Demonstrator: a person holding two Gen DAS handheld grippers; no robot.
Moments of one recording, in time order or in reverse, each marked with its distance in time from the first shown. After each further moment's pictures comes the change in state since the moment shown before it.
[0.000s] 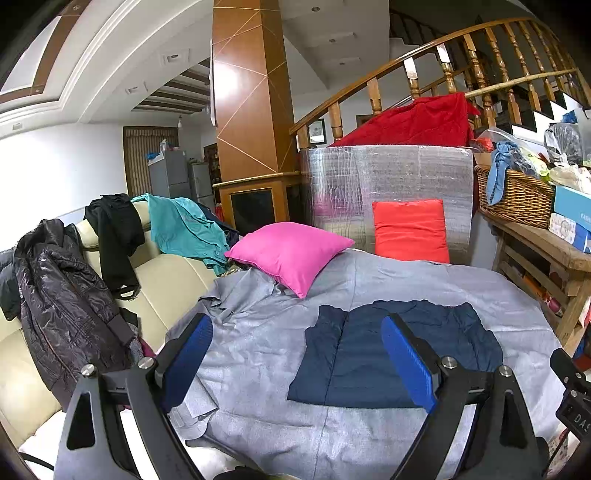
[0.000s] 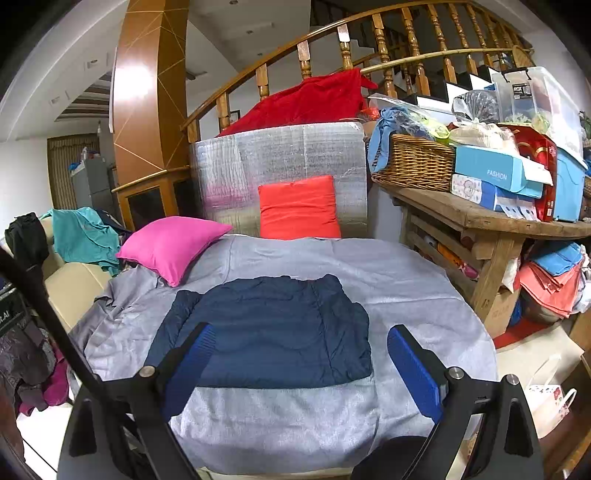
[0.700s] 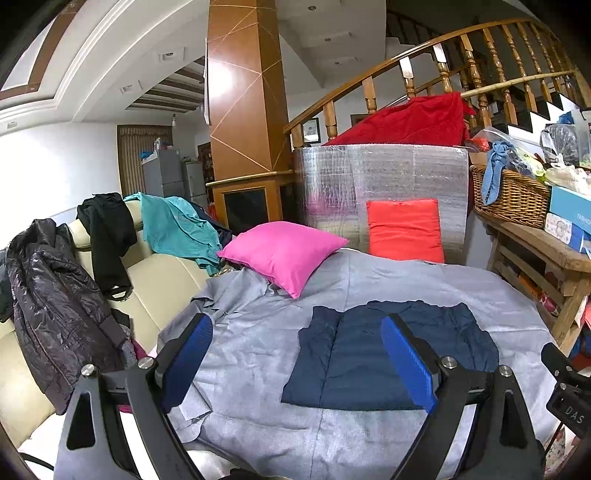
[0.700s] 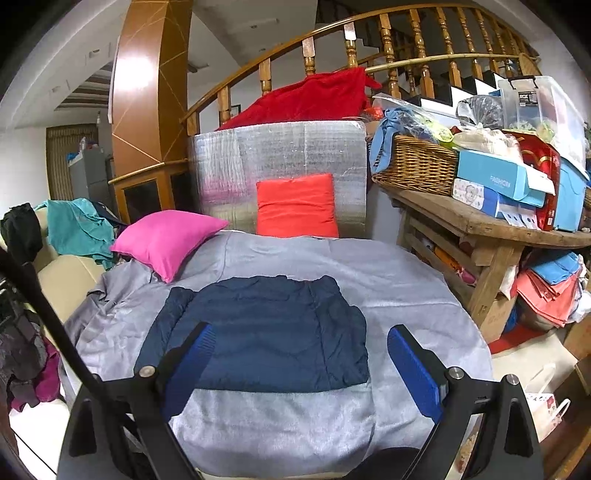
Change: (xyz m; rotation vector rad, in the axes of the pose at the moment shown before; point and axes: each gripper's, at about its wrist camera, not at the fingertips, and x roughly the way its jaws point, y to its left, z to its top) left arm 0.014 0.000 0.003 0.007 0.006 -0.035; right arm 0.014 0.015 0.008 -0.034 0.015 -0.033
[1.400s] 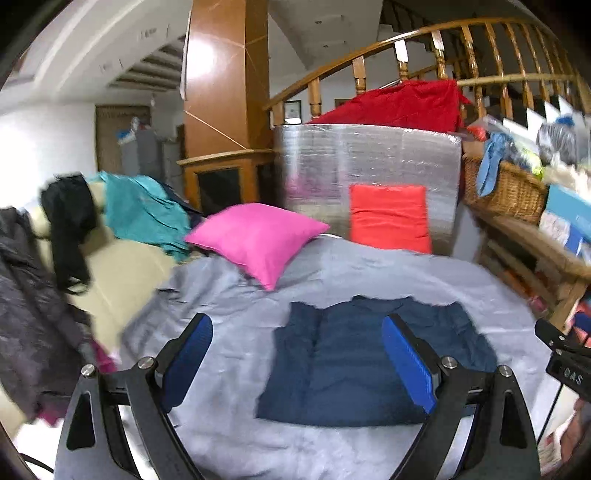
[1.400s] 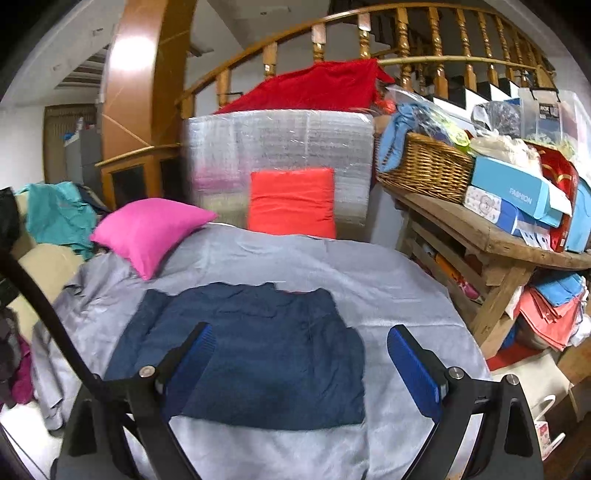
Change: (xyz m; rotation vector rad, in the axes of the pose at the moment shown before) left arm 0.102 0.004 0.008 -0.053 0.071 -0.134; right arm 0.099 -0.004 0.038 -0.051 0.035 -0.048
